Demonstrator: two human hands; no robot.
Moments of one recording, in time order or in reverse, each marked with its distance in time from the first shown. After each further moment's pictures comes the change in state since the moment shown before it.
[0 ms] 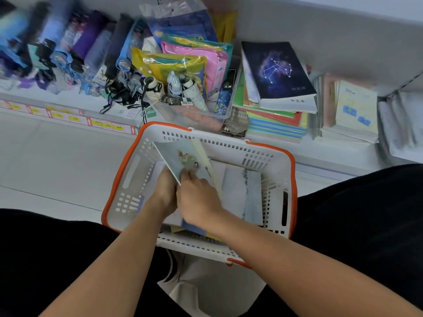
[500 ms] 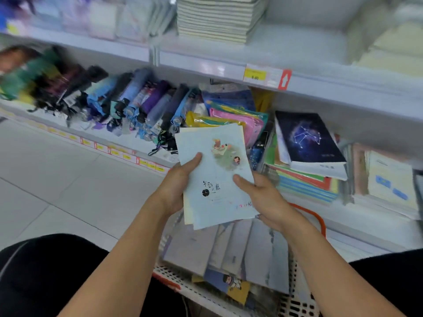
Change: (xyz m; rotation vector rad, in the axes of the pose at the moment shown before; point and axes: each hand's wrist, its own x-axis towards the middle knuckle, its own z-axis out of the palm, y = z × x) left_hand -0.050 0.142 -0.002 0.033 -0.056 0.256; right_hand 0.030 0.012 -0.127 1.113 -0.089 -0.016
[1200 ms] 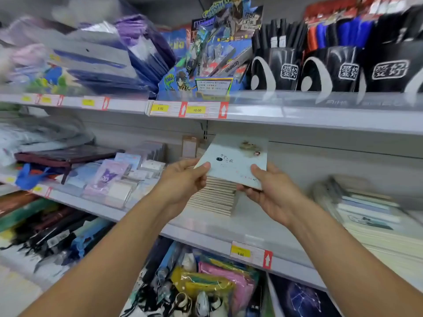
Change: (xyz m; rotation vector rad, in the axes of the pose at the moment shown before) left_hand 0.032 0.303 0.104 0.038 -0.131 0.601; right_hand 0.038 -0.346 0.001 0.215 0.149 -0.466
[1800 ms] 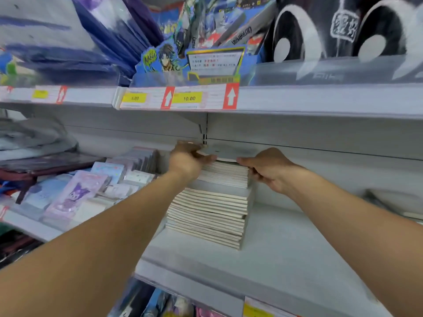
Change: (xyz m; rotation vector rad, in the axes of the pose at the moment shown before) left_hand 0.202 -0.023 -0.005 0.192 0.267 0.223; right_hand 0.188 -0.002 -0.005 -0.601 0.115 -0.095
